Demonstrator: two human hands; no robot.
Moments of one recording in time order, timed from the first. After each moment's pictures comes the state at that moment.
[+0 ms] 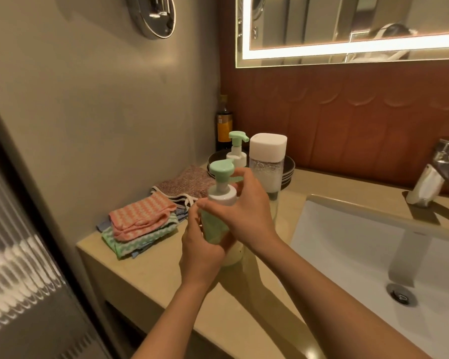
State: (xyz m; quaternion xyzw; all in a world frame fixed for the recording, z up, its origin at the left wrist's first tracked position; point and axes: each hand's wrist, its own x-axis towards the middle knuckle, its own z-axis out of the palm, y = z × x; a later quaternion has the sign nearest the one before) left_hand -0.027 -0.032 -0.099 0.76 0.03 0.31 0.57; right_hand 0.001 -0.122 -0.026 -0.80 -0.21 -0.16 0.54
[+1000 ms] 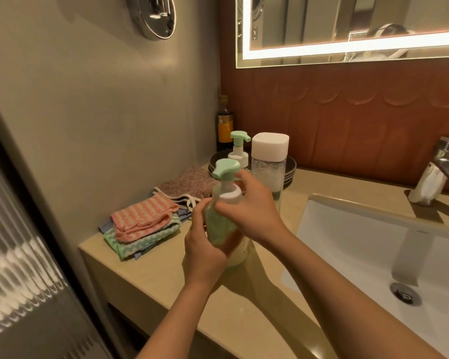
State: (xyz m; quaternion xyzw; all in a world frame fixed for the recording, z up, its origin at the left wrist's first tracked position) left_hand -0.027 -0.031 -0.100 0.76 -0.01 0.35 0.54; right_hand 0.000 -0.130 -0.015 -0.80 -0.23 -0.10 0.54
